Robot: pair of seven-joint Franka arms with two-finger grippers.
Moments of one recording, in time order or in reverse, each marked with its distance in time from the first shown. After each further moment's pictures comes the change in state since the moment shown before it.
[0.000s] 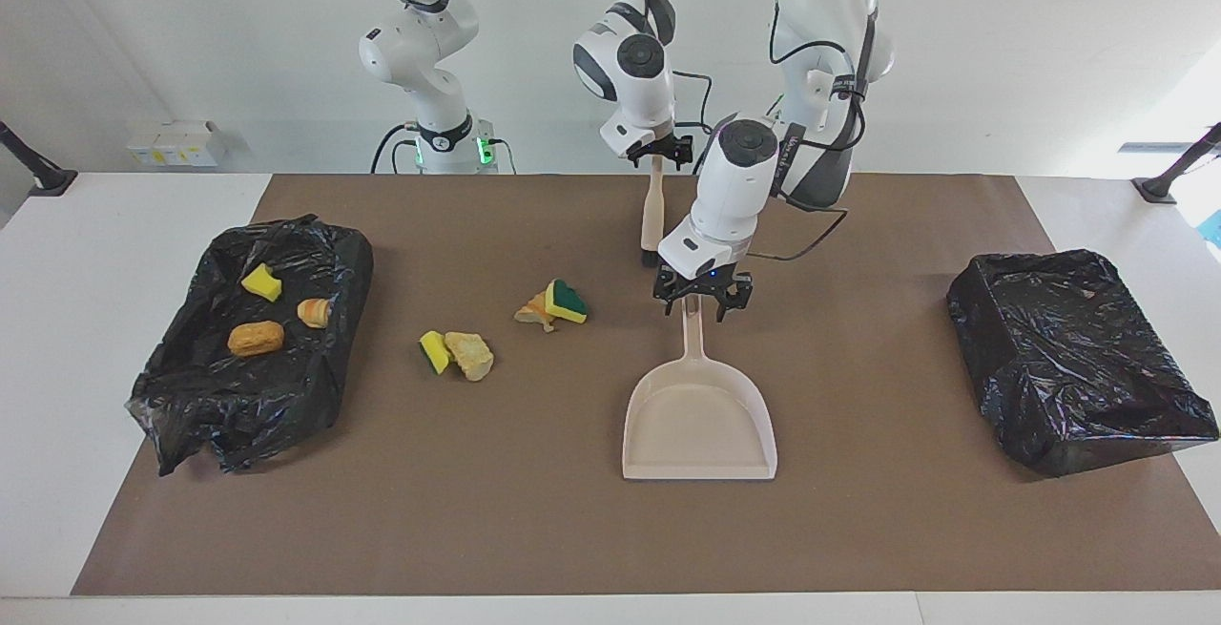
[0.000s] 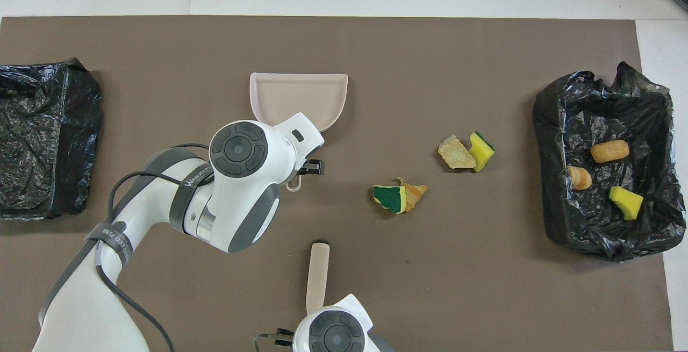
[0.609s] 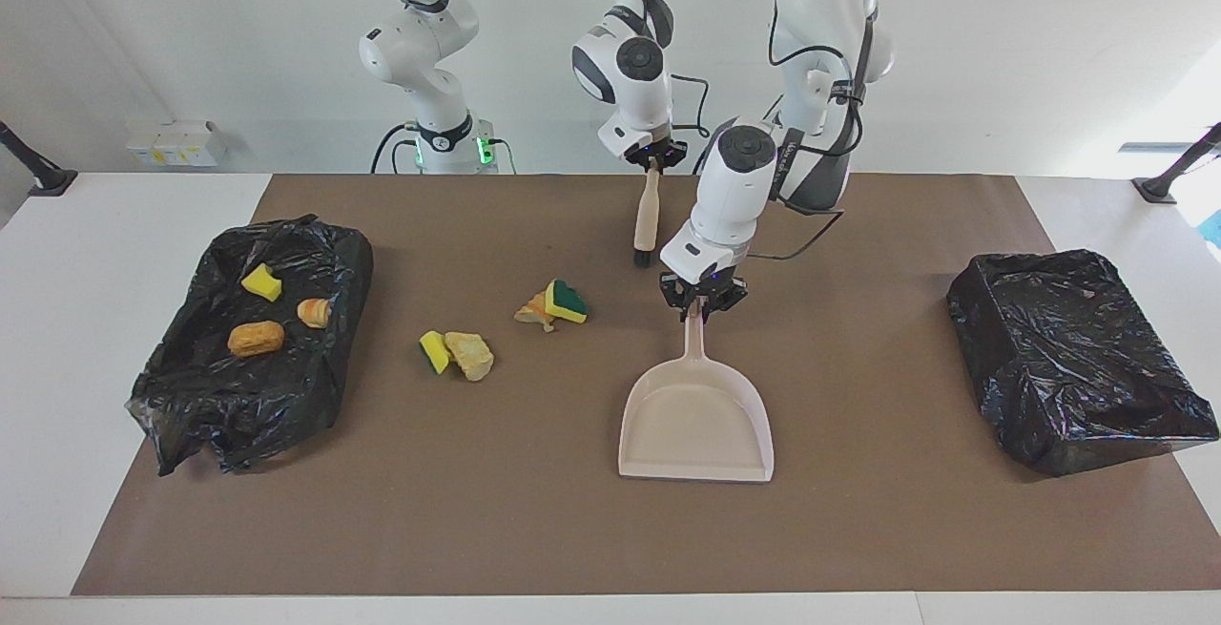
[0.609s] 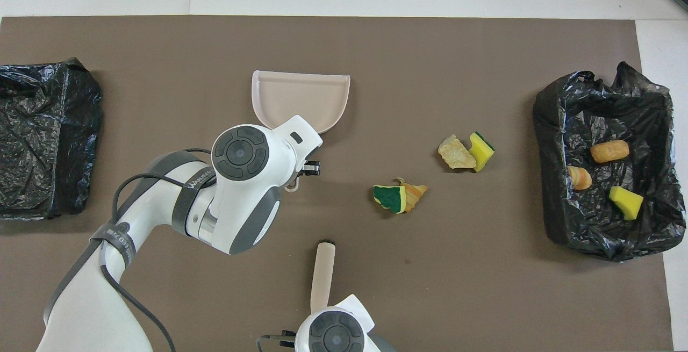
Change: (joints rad) left arm 0.000 0.000 0.001 -0.017 0.000 0.009 -0.044; right arm -0.005 -0.007 -0.014 0.010 -0.024 -0.074 -0.005
